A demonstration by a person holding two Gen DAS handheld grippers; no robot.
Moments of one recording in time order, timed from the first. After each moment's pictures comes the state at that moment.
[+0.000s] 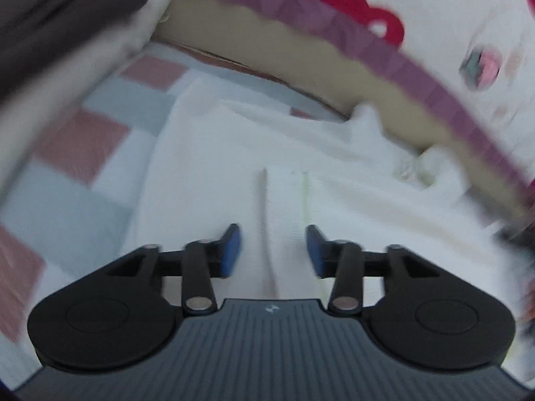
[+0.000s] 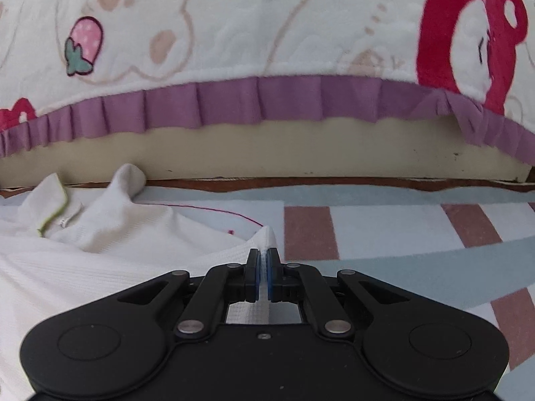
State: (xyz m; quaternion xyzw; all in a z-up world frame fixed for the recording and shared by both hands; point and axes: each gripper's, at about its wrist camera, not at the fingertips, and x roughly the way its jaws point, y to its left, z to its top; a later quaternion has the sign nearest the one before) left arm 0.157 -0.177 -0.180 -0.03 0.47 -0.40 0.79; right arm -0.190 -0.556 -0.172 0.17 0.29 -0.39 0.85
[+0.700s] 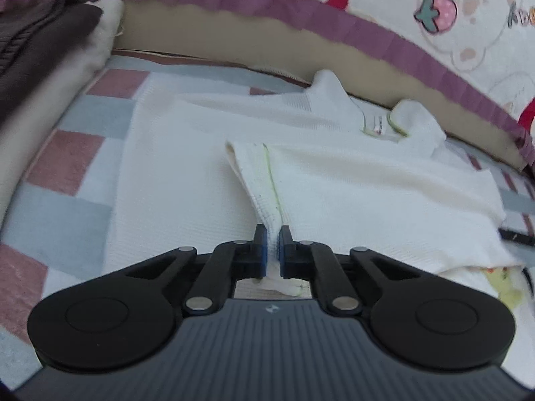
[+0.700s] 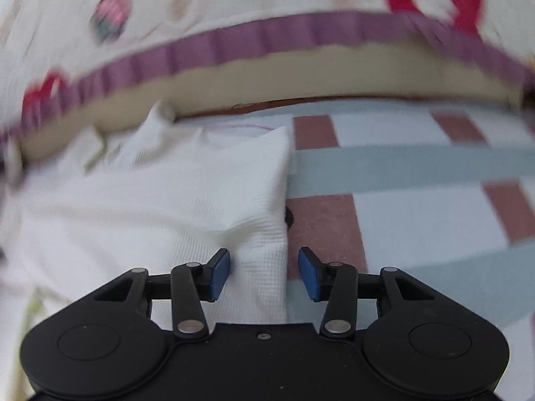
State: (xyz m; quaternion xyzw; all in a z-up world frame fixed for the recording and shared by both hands) left arm 0.124 -0.187 -0.163 0.07 0.44 -0.44 0.78; right arm -0.240 -0.501 -0.173 0.22 0.35 -0.35 0.84
